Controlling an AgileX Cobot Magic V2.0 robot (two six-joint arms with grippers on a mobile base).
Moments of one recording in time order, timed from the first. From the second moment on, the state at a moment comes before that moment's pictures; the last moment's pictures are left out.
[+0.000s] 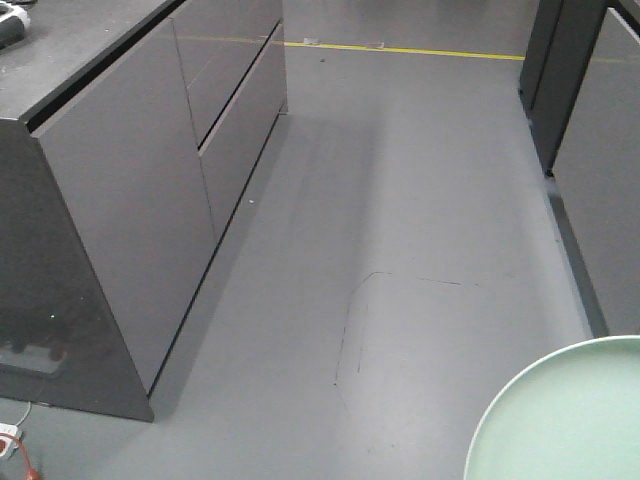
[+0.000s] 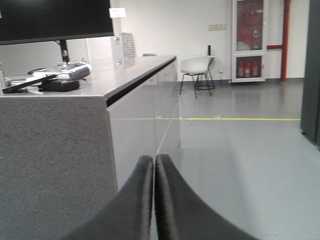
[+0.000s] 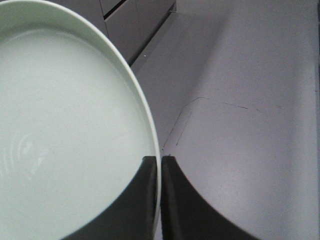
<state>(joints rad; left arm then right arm) 0.05 -0.01 0.03 0.16 0.01 -0.18 0.23 0.12 -0.68 0.01 1.12 0.09</state>
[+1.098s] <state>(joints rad) 0.05 -0.01 0.03 0.16 0.01 -0.18 0.23 0.12 -0.68 0.01 1.12 0.09</state>
